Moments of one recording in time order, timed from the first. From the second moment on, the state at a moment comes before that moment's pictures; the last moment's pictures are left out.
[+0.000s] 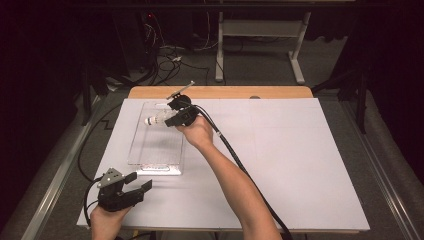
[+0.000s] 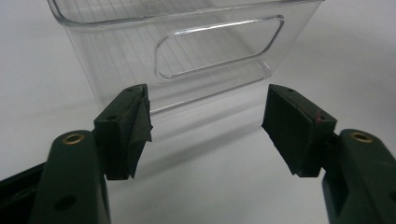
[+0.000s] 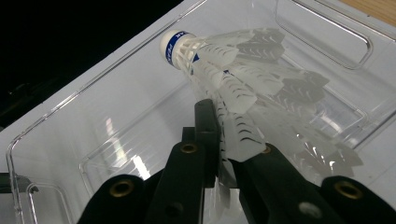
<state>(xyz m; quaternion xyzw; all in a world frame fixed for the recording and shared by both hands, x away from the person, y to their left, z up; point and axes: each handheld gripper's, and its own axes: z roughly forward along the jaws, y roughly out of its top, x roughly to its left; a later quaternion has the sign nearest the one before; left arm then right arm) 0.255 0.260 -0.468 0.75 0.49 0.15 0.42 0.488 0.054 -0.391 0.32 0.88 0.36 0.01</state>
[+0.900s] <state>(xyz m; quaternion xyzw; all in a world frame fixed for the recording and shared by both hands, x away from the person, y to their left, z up) 0.255 0.261 -0.468 0.75 0.49 0.15 0.43 0.498 0.062 -0.407 0.33 0.88 0.35 0.00</state>
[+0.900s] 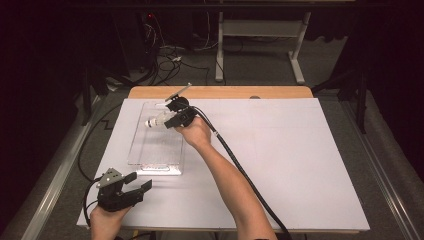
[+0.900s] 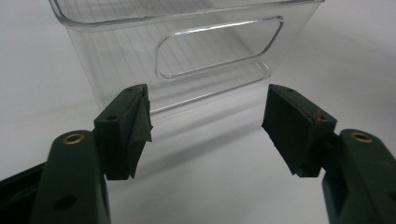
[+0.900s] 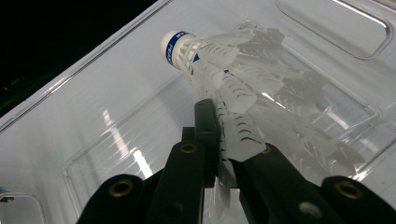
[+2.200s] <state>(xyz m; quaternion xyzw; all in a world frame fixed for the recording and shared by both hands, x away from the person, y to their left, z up) 0.255 0.260 -0.467 0.75 0.49 0.15 0.43 0.499 0.071 -0.418 0.31 0.89 0.33 0.01</state>
